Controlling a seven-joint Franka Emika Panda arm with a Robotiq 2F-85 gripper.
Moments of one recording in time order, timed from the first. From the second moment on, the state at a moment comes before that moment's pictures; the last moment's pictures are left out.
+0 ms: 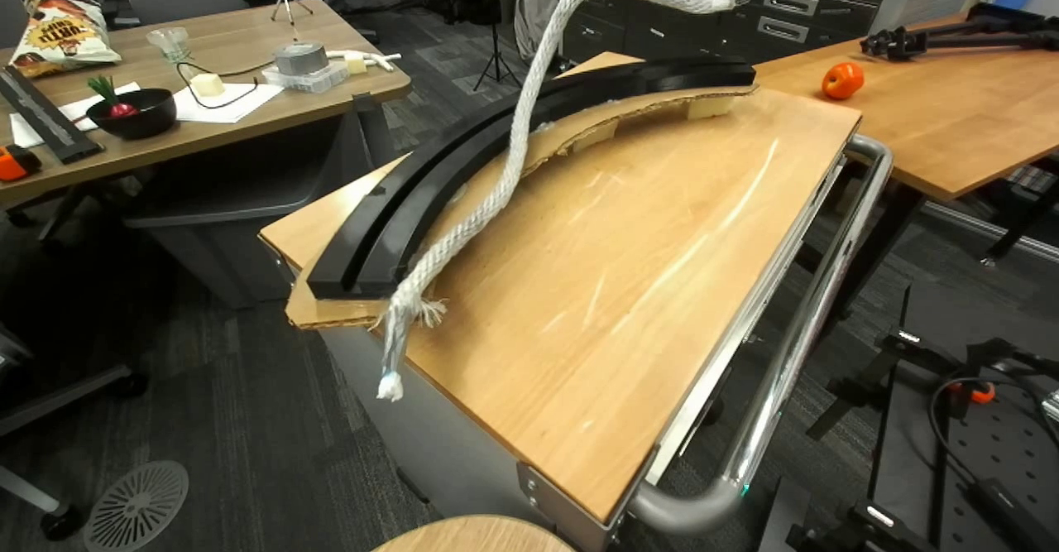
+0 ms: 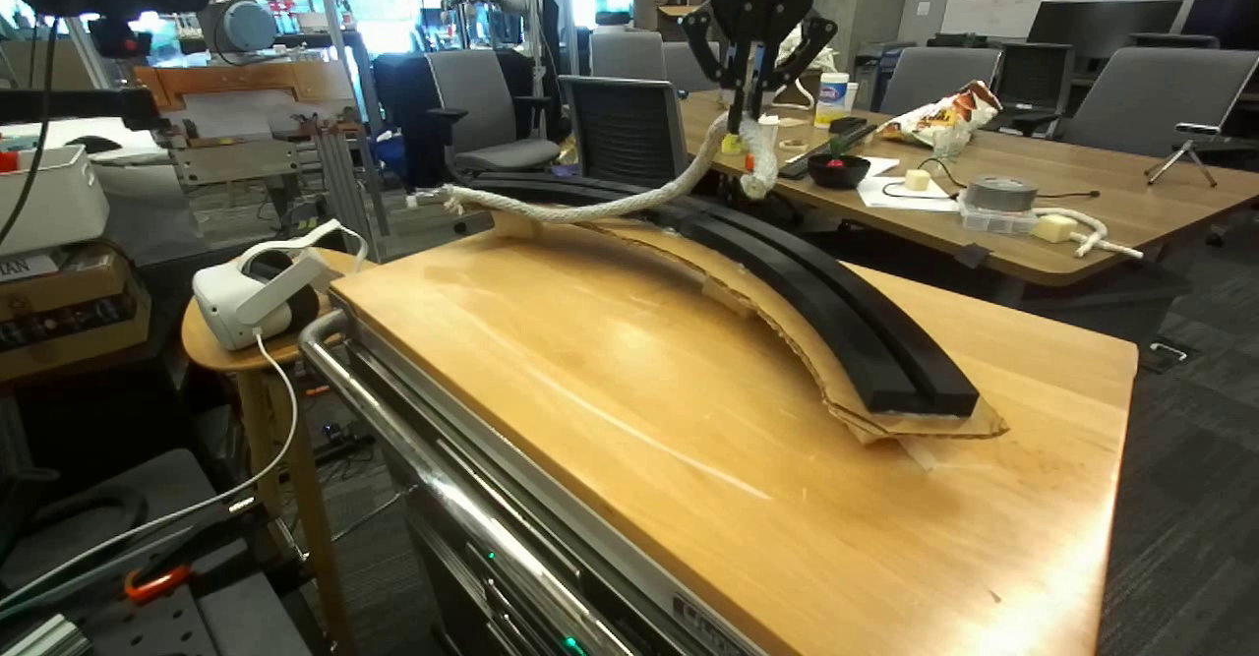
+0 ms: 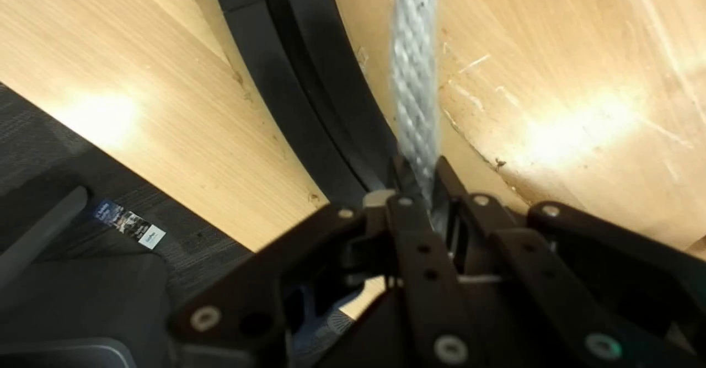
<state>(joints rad) -0.14 0.32 -0.01 -1.54 0.02 1.82 -0.92</state>
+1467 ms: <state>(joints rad) -0.19 0.52 -0.04 -1.48 -0.10 1.87 -0.92</state>
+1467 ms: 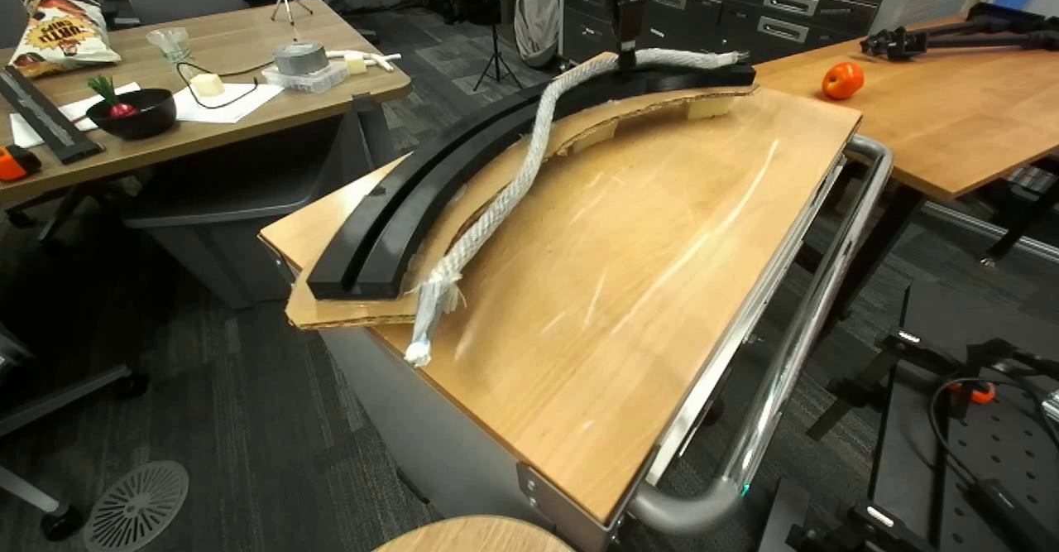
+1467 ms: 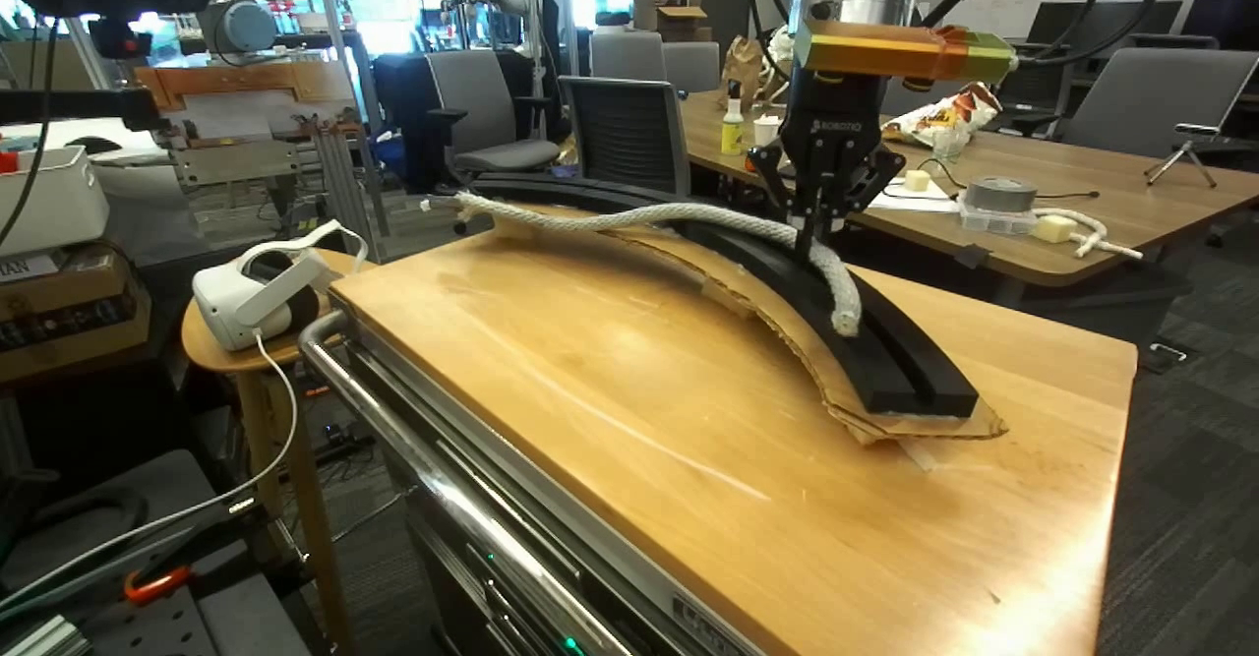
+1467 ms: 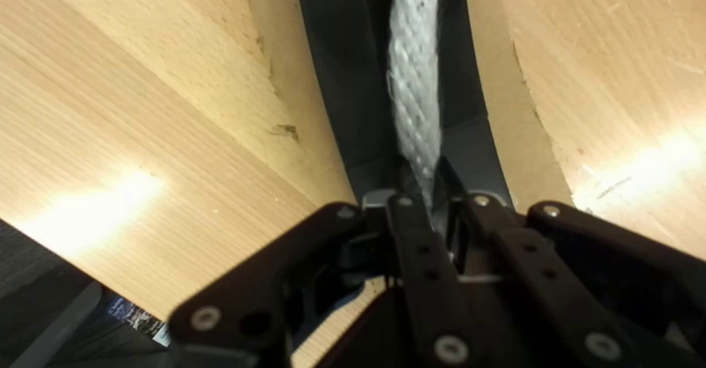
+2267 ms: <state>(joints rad) -0.19 0.53 -0.04 -1.48 -0.19 1.85 -0.96</state>
